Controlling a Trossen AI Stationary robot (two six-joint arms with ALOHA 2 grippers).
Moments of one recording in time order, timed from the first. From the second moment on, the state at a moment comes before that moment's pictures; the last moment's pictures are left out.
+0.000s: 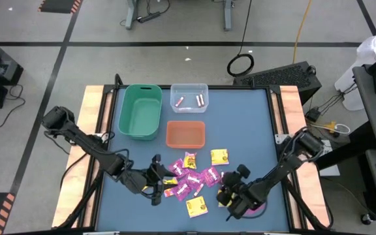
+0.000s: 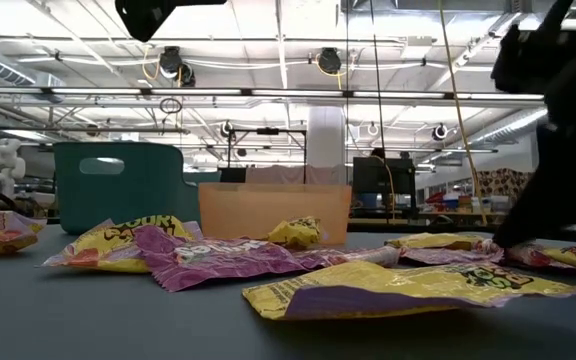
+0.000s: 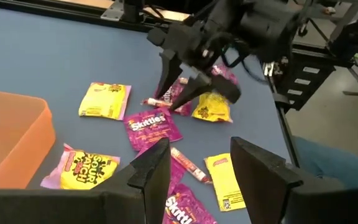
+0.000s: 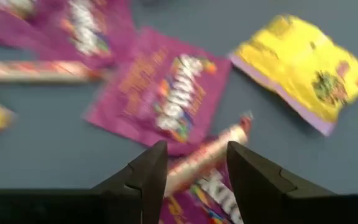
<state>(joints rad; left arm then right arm) -0.61 1.47 0.91 0.06 -0.52 -0.46 0.76 1.90 1.05 -0.63 0.71 1.43</state>
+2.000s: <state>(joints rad) -0.62 1.47 0.91 0.07 -0.51 -0.46 0.79 1.93 1.10 -0.71 0.56 1.38</state>
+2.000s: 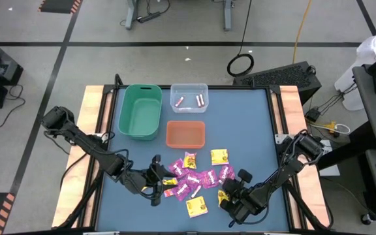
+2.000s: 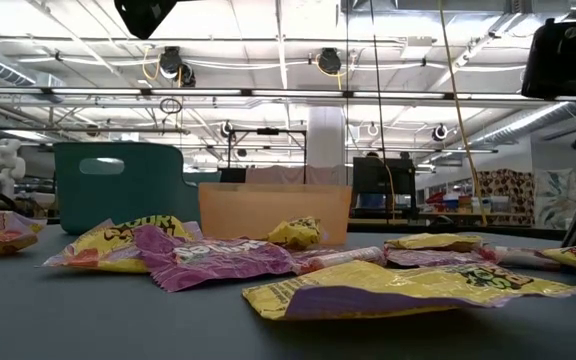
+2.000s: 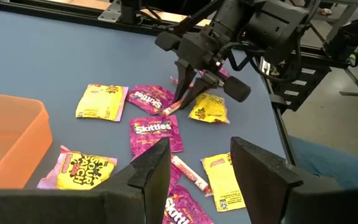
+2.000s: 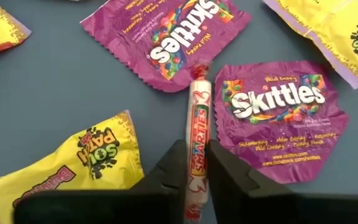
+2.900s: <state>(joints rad) -0.61 1.47 0.91 0.08 -0.53 -0.38 0.76 1.58 1.10 -0.68 0.89 0.87</state>
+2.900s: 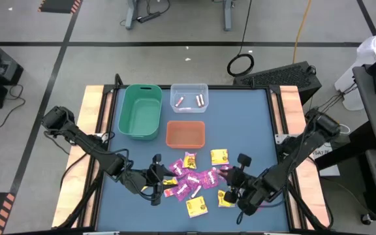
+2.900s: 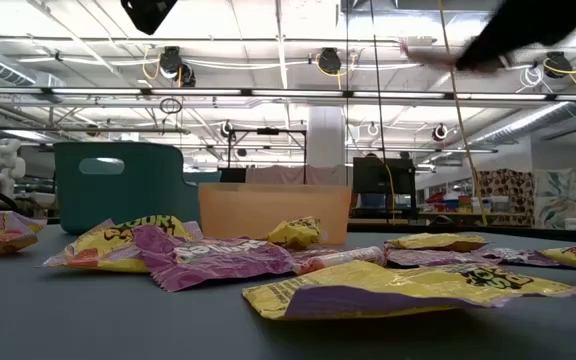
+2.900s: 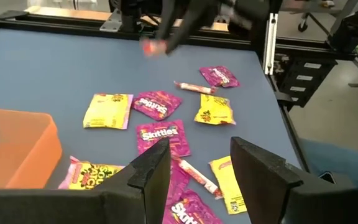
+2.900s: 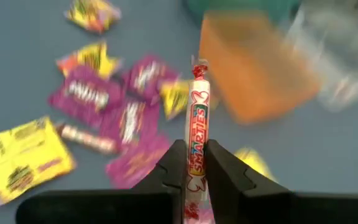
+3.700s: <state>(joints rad) -0.55 1.47 0.91 0.07 -0.53 -0.27 0.59 1.44 1.10 -0.61 1.12 -0.25</state>
